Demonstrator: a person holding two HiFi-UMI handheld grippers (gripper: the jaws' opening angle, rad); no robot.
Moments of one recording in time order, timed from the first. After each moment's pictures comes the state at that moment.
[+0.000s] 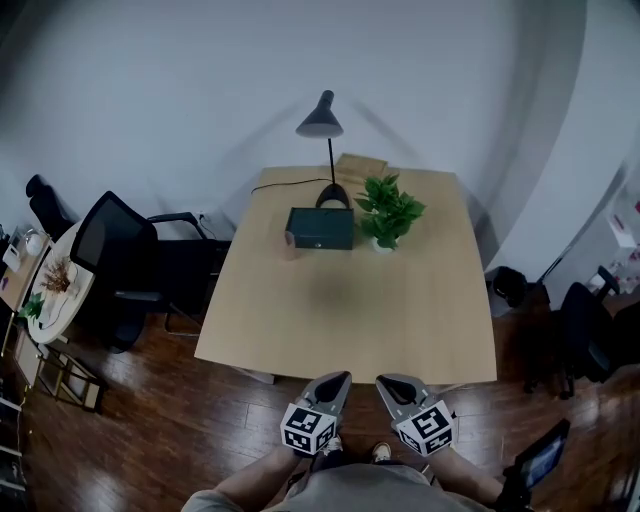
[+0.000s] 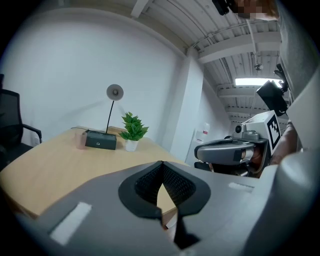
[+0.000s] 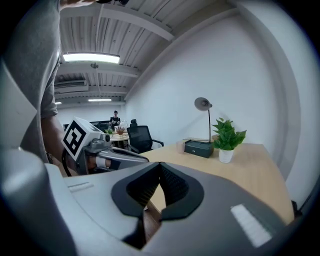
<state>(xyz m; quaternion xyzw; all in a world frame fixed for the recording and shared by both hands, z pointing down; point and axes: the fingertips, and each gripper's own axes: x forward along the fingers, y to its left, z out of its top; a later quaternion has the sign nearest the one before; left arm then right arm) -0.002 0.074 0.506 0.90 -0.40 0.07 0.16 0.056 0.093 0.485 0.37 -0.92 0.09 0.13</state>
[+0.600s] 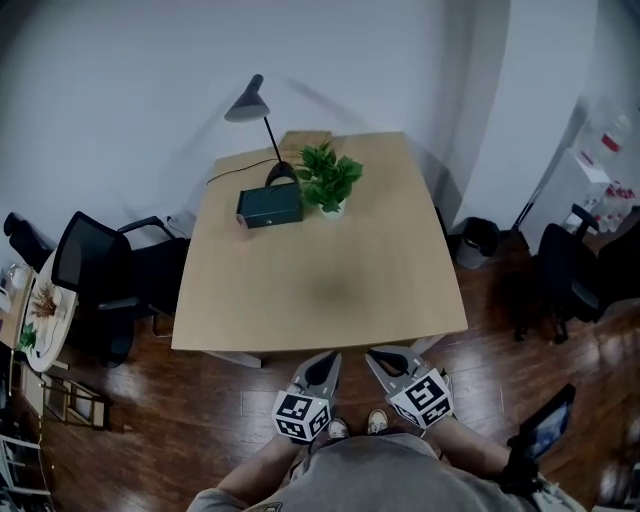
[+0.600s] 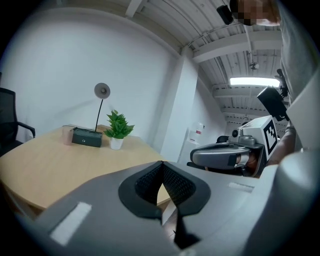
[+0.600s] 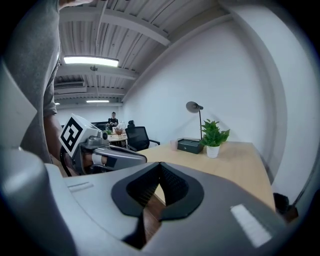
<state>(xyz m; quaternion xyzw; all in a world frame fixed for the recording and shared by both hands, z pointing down) 0.074 0.123 0.495 0.91 -0.38 0.06 0.16 0.131 0.139 0.483 0.39 -0.91 0.09 0.12</state>
